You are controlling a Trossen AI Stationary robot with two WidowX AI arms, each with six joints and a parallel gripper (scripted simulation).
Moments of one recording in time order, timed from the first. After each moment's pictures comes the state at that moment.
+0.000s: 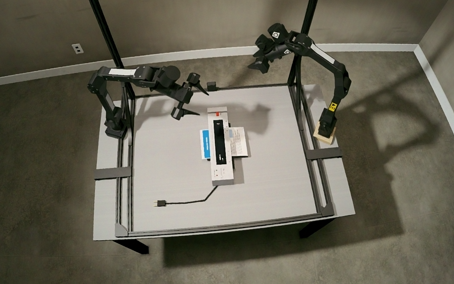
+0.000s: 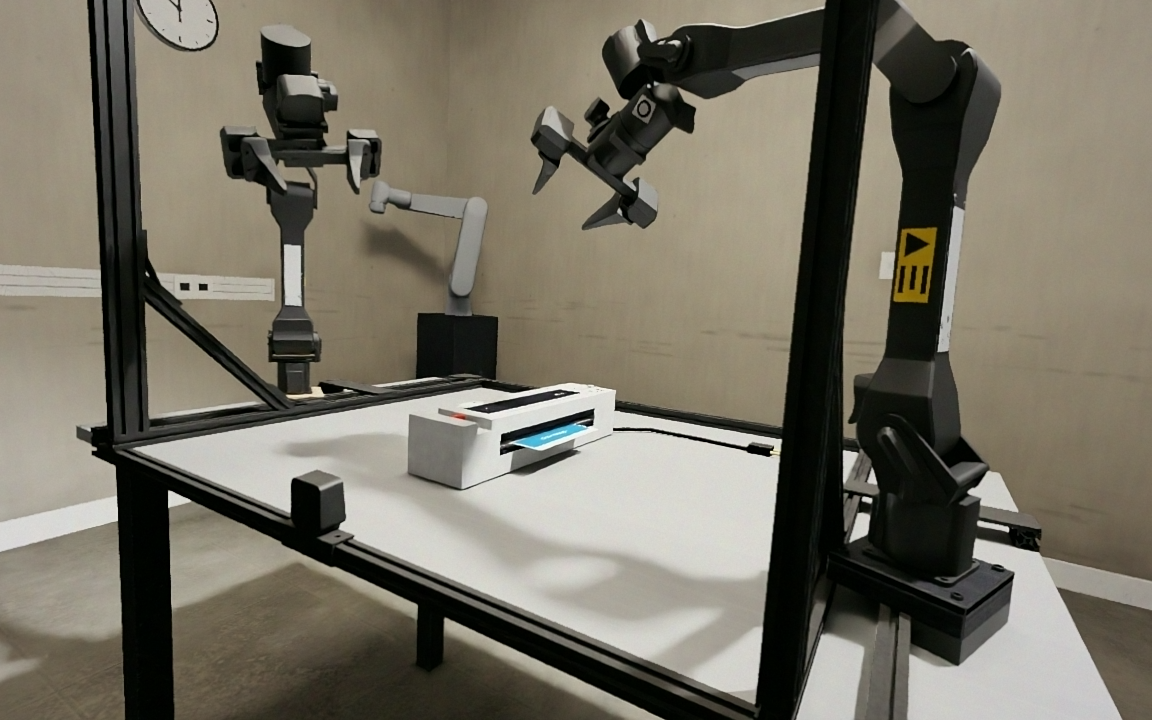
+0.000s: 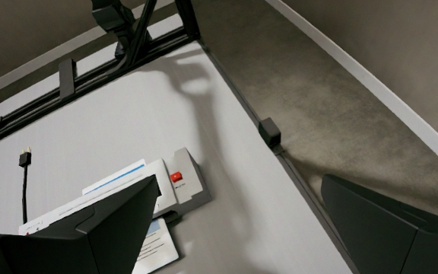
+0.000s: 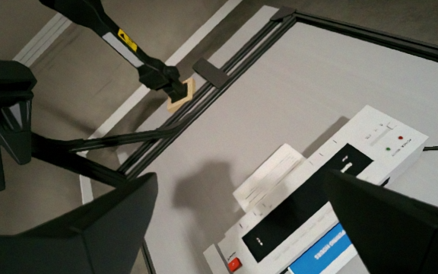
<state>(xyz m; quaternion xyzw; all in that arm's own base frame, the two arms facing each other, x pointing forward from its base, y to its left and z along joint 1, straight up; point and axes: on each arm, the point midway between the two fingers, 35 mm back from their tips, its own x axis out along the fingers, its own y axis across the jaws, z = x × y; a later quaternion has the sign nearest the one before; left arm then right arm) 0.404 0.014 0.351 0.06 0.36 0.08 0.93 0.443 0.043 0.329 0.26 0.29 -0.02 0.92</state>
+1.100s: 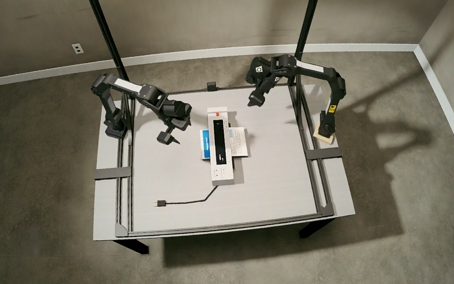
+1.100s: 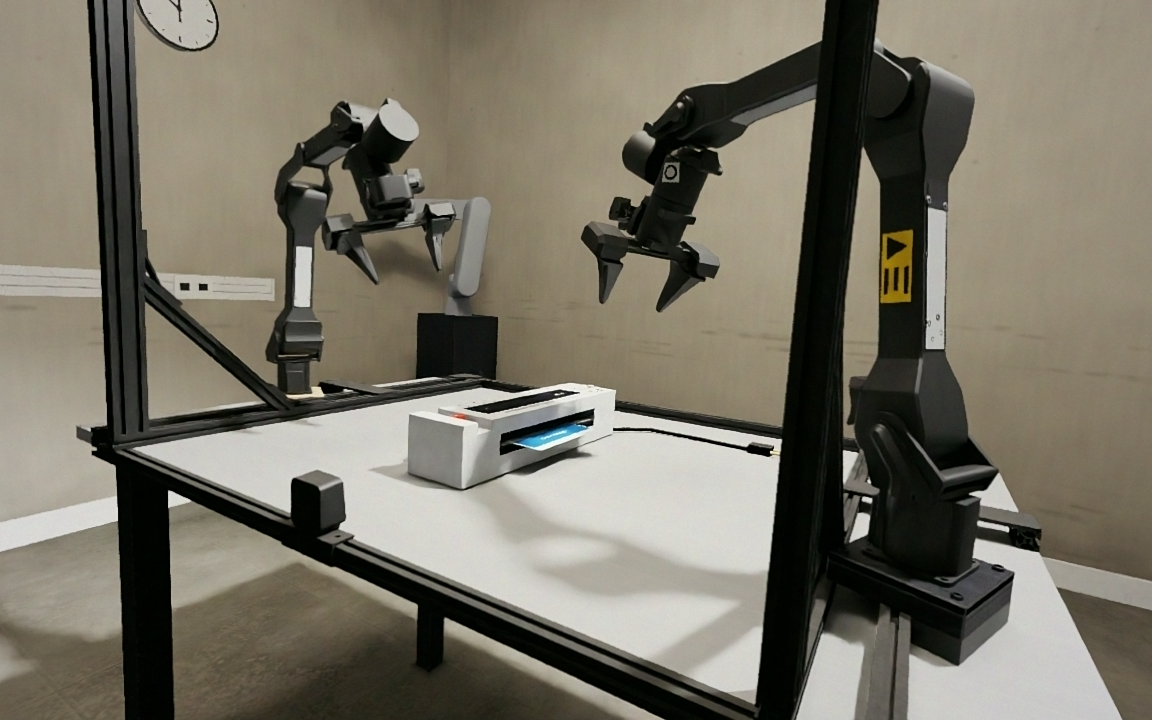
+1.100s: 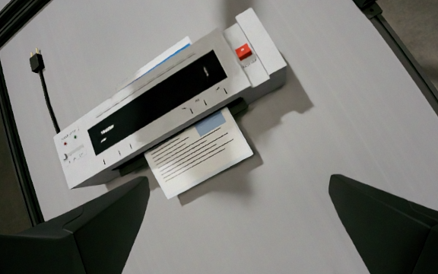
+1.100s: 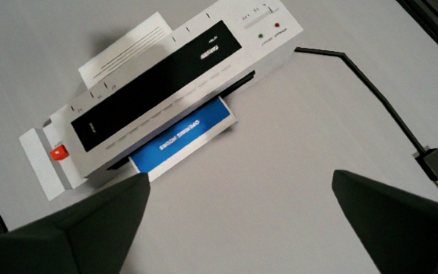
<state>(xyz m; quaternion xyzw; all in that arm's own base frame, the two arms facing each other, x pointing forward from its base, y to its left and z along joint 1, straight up) 0.357 0.130 0.261 0.09 0.54 0.09 0.83 0.392 -0.037 0.216 0.09 0.52 -0.06 0.85</state>
